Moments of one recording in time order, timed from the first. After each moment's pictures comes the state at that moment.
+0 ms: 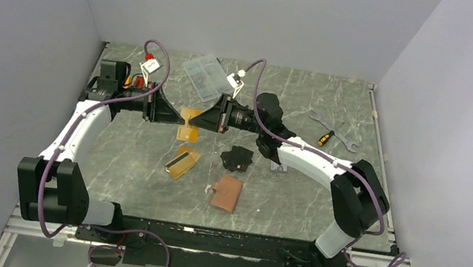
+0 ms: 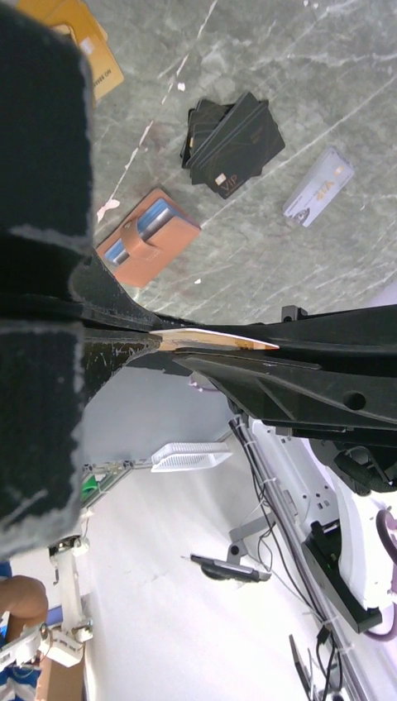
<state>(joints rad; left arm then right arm) 0.04 1.33 1.05 -0.47 1.46 -0.10 0.74 1.66 1.09 0.61 -0.72 0.98</state>
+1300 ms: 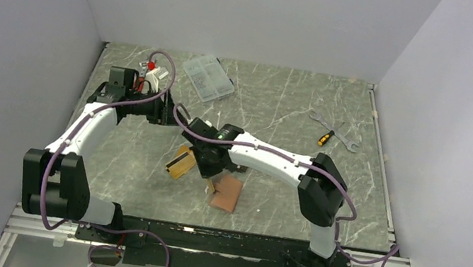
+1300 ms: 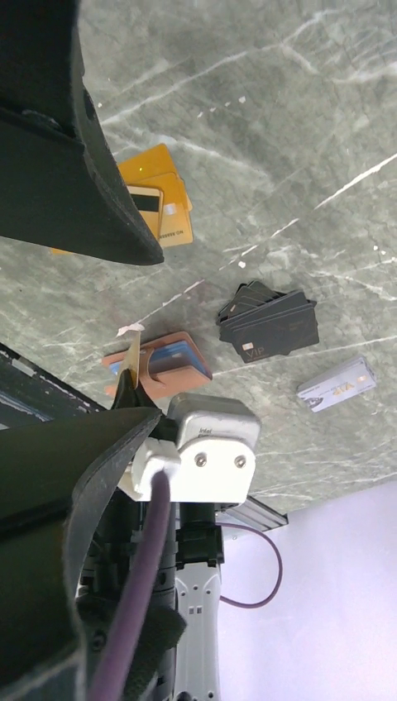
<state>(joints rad) 0.00 1.37 0.99 -0.42 0.98 -0.15 1.07 1.92 1.56 -0.85 0.05 0.52</state>
